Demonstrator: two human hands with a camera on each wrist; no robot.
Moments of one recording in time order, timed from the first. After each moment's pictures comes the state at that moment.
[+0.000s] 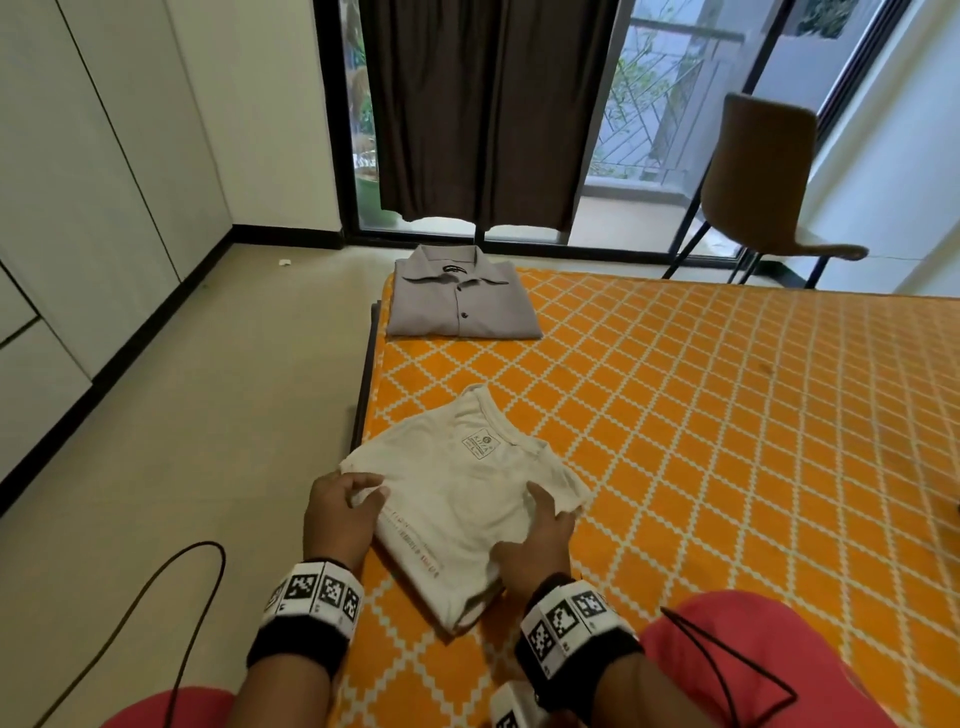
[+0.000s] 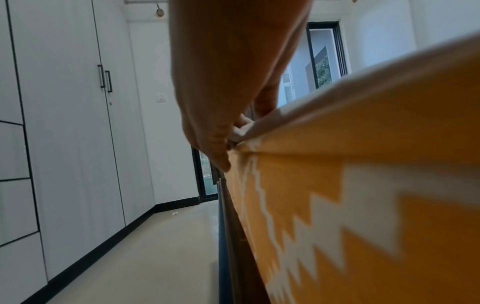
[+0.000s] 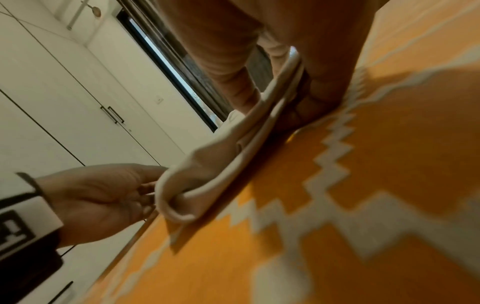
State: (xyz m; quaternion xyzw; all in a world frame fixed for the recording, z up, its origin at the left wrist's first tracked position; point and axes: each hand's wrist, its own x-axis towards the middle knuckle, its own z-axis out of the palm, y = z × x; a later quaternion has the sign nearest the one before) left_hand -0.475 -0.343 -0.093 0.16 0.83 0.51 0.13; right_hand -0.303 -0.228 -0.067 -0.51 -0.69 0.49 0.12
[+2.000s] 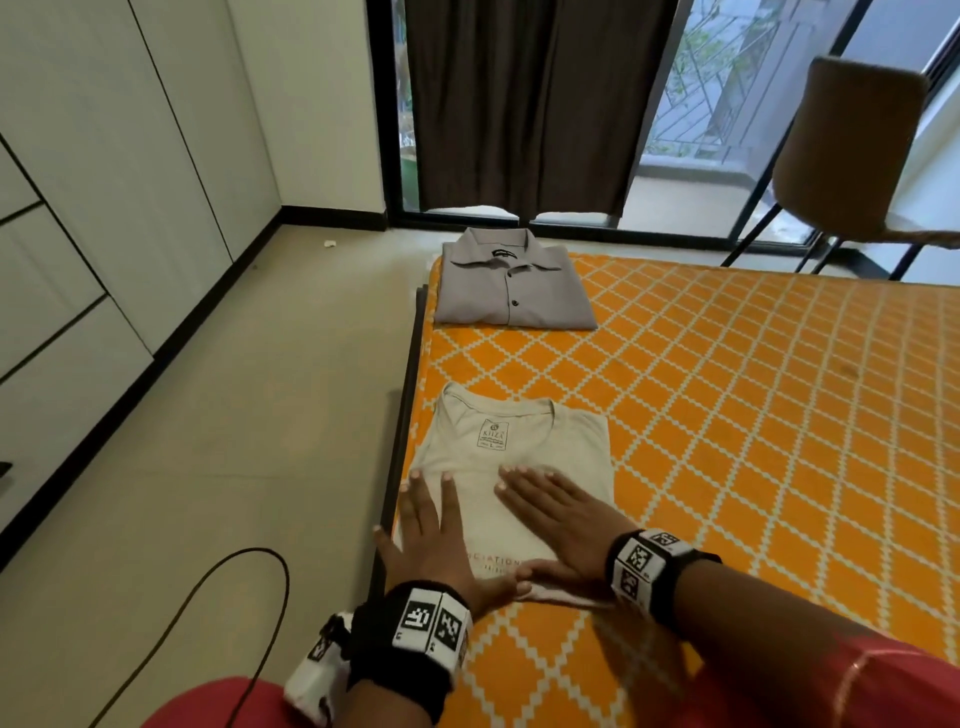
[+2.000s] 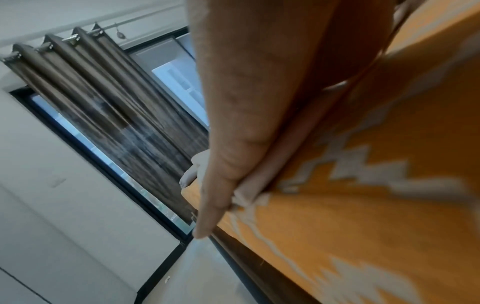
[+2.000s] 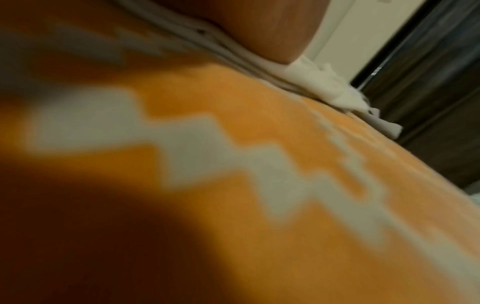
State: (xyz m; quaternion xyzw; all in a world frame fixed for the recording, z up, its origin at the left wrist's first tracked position) left_hand -0.421 -0.333 -0.088 0.32 0.91 0.04 0.26; right_hand -0.322 -0.146 -0.109 0.05 -0.99 -0.01 -0.09
